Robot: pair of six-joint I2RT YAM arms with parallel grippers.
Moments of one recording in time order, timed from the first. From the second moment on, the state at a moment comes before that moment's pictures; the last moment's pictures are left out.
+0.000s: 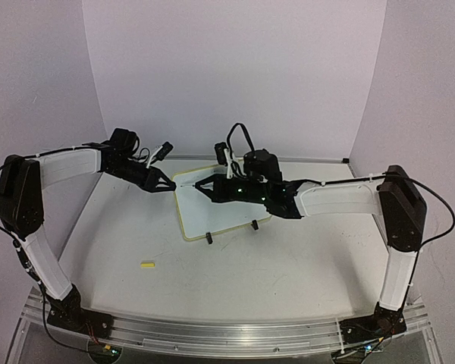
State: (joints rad) left arm -0.33 1.72 1.31 -0.49 0.81 0.19; right arm 0.88 1.93 1.35 0.34 -0.24 0.53
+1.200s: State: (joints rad) left arm -0.34 1.72 1.31 -0.50 0.79 0.21; right arm 0.84 2.03 1.43 0.40 -0.27 0.60
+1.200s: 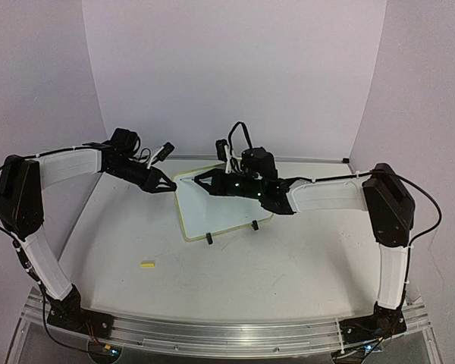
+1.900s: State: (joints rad) left arm -0.34 1.72 1.31 -0.50 0.78 0.21; right arm 0.84 2.03 1.34 0.42 -0.30 0.63
